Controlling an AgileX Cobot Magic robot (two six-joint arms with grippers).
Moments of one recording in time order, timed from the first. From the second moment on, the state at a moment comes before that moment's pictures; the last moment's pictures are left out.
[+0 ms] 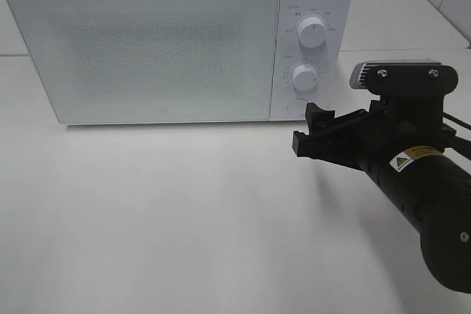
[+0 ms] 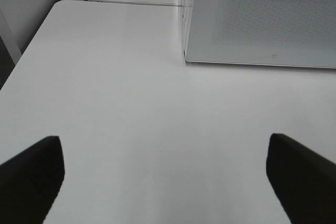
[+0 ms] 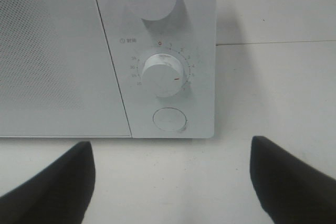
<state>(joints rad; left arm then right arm) 0.05 0.00 -0.51 -0.06 1.04 0.02 0.81 1.67 -0.37 0.76 -1.10 -0.20</state>
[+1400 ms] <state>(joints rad) 0.05 0.00 -0.51 -0.06 1.04 0.02 0.81 1.67 -0.37 0.82 -1.06 1.30</state>
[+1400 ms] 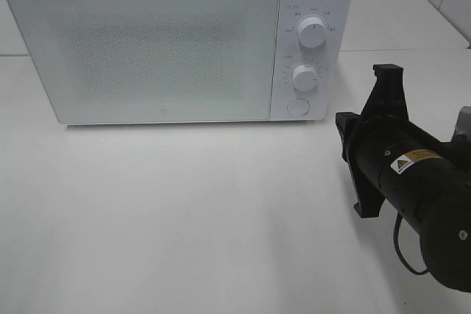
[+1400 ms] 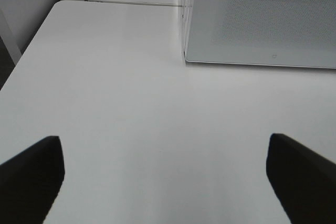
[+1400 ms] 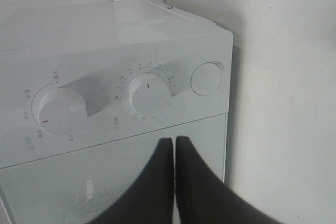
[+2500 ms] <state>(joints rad) 0.05 0.00 -0.51 -0.06 1.04 0.02 0.67 1.94 -0.58 0.66 -1.03 1.39</state>
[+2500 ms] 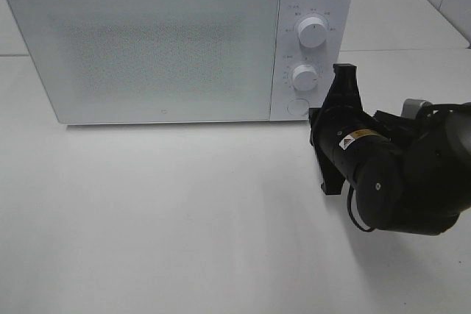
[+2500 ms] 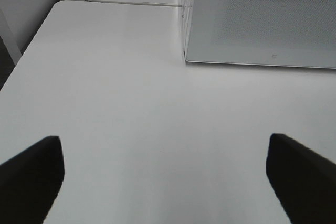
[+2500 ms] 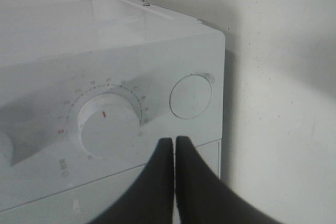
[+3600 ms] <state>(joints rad) 0.05 0.00 -0.51 -0.06 1.04 0.02 0.58 2.10 -0.82 0.62 -0.89 1.41</state>
